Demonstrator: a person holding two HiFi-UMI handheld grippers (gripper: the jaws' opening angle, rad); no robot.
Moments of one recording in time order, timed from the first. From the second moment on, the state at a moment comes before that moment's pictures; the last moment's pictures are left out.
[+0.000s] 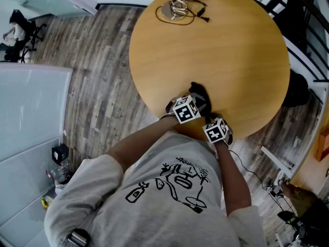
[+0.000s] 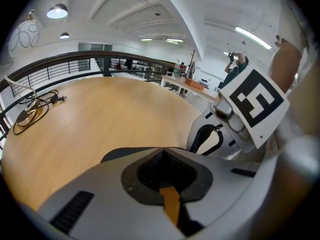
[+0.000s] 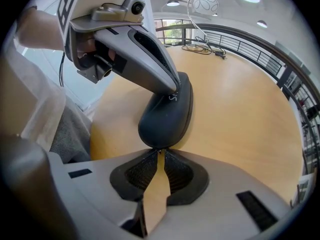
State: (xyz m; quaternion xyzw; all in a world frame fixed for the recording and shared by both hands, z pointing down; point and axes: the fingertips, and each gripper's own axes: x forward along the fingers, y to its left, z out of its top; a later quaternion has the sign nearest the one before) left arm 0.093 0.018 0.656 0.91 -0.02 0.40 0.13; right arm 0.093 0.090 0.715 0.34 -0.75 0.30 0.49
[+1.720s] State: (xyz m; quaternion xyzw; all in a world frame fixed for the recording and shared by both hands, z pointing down) left arm 0.093 0.020 0.655 0.91 -0.02 0.40 0.13; right arm 0.108 0.078 0.715 0.31 -0.74 0.23 0.55
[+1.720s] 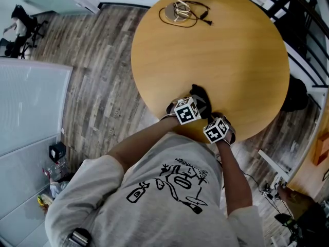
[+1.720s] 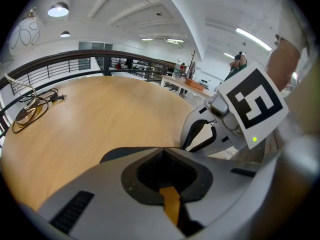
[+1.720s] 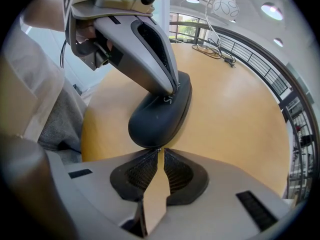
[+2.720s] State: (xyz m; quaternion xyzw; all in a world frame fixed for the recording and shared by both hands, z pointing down) left arm 0.093 0.021 0.655 0.91 -0.02 0.40 0.14; right arm 0.111 0.073 0.715 0.25 -0.75 0.12 0.61
